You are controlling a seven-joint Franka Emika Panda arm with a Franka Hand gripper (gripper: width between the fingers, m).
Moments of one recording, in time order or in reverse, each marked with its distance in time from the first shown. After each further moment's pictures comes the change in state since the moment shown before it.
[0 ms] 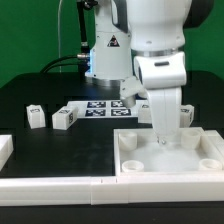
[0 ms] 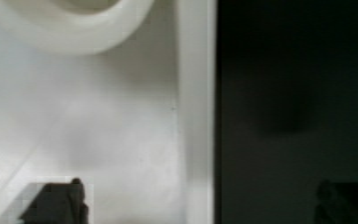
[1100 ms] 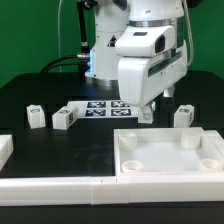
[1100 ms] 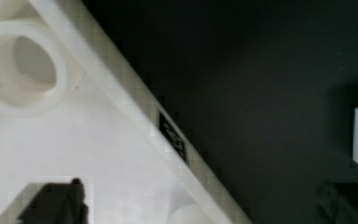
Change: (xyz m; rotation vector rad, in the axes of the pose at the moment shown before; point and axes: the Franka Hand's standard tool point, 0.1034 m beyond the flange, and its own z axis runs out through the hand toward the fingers) arm 0.001 -0.007 -0.028 -0.036 0.008 0.669
